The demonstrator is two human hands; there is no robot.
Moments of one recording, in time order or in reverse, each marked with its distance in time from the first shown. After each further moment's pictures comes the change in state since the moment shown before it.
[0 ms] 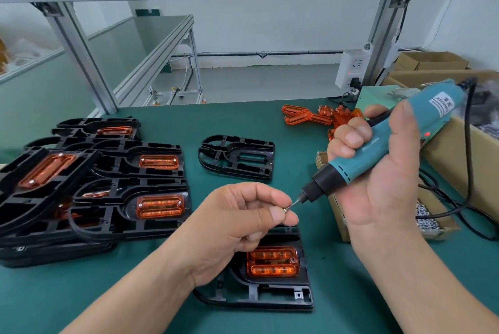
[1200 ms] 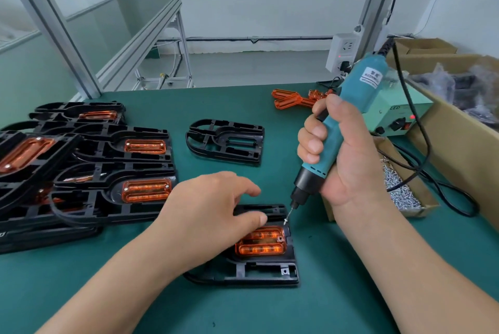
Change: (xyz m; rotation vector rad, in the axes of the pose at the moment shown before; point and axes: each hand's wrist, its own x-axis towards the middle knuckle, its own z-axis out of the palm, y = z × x) left_hand -0.007 0.000 -0.006 1.397 0.264 0.229; right_hand 0.011 0.010 -0.015 -0.183 -0.126 0.249
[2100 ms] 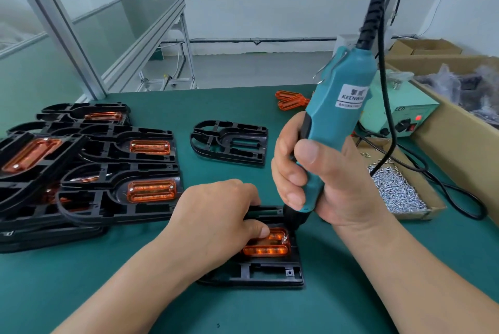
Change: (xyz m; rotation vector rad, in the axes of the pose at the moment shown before) left_hand 0.006 0.007 0.013 0.262 -0.067 -0.090; right_hand -0.024 0.006 0.021 -0.236 -0.524 0.005
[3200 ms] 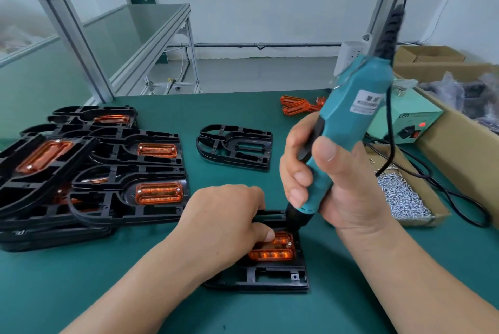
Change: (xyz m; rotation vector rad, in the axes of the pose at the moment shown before) left_hand 0.000 0.005 -0.009 0.007 -0.083 -0.038; right_hand 0.000 0.000 0.002 0.021 0.058 -0.067
